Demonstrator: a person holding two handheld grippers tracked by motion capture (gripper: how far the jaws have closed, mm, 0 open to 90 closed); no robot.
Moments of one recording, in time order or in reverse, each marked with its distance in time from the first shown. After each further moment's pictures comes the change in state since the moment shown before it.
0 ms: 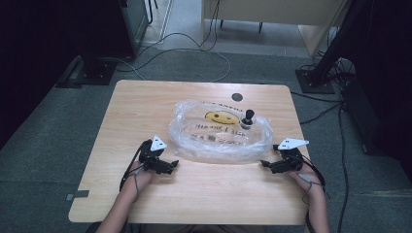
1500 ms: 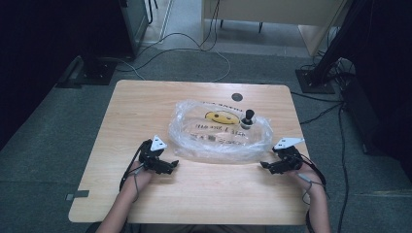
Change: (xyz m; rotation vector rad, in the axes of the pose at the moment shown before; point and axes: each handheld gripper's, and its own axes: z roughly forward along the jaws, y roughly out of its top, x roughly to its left) left arm 0.000 0.000 0.000 0.000 0.000 -0.001; right arm 0.015 0.016 -0.006 0.126 -0.022 0.007
